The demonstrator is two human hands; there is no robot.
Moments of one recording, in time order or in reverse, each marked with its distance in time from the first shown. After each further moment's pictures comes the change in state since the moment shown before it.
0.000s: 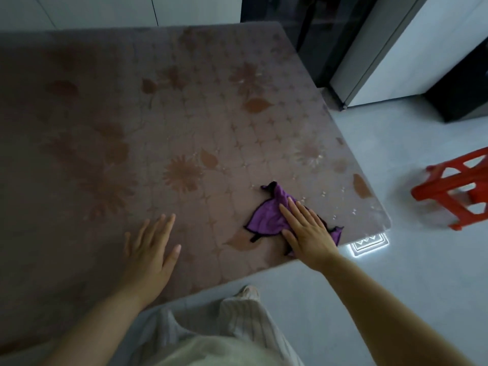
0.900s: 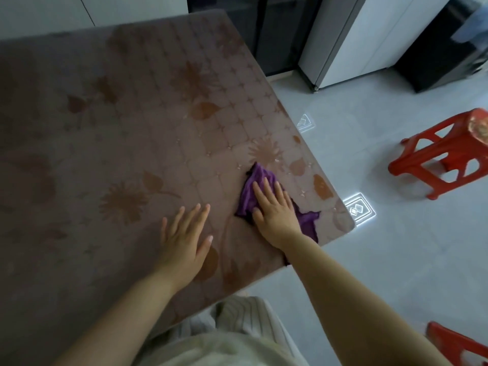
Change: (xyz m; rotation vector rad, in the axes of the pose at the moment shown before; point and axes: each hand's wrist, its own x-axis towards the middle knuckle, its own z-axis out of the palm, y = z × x) left_hand 0.085 0.130 0.036 -0.011 -0.139 0.203; right_hand 0.055 0.036 -0.034 0.159 0.025 0.194
